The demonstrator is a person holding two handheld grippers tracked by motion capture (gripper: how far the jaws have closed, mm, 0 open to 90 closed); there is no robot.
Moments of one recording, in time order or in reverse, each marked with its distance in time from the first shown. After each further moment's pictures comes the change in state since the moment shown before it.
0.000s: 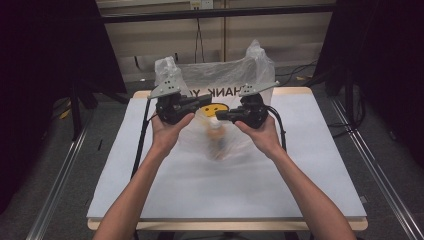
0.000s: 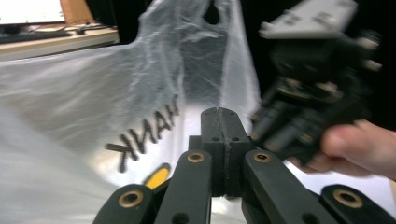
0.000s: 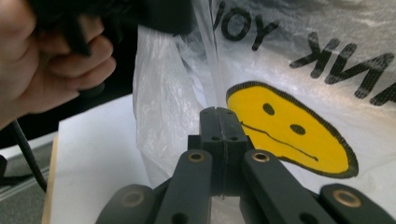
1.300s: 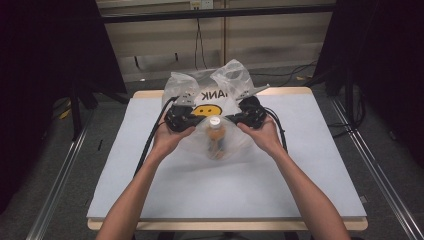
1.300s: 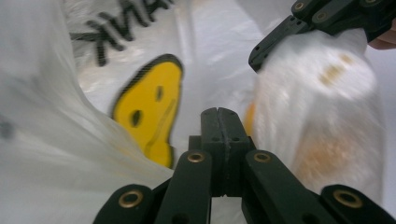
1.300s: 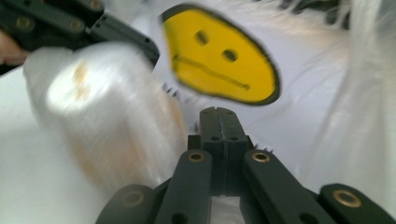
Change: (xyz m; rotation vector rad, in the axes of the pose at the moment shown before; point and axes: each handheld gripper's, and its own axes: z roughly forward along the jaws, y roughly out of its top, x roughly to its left) left arm 0.016 -0.059 0.025 0.444 0.053 0.102; right arm -0.036 -0.032 0.025 0.202 -0.126 0.044
